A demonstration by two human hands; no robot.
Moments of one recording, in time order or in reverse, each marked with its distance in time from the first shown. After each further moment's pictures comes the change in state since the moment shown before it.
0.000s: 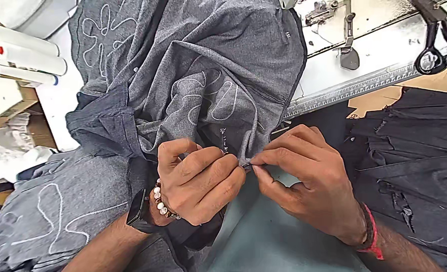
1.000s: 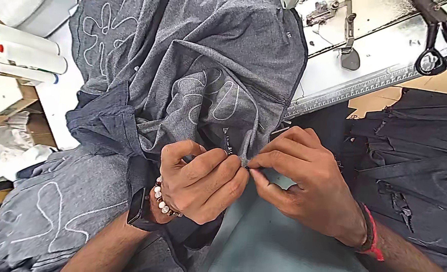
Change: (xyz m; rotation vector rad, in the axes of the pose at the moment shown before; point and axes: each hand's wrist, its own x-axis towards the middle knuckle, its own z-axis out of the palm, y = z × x) left_hand -0.001 0.001 0.000 0.020 -0.015 0.041; right_hand -0.001 -0.002 0.002 -0.007 -0.070 0.001
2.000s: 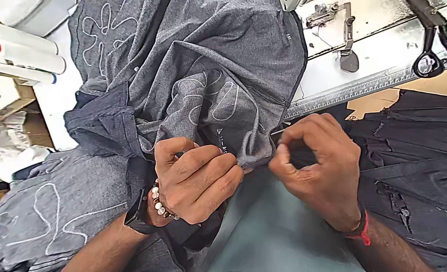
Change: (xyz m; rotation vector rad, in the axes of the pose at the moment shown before) left_hand -0.001 -0.003 -0.001 -0.015 0.039 -0.056; right_hand 0.005 0.012 -0.002 -0.120 0.235 0.153
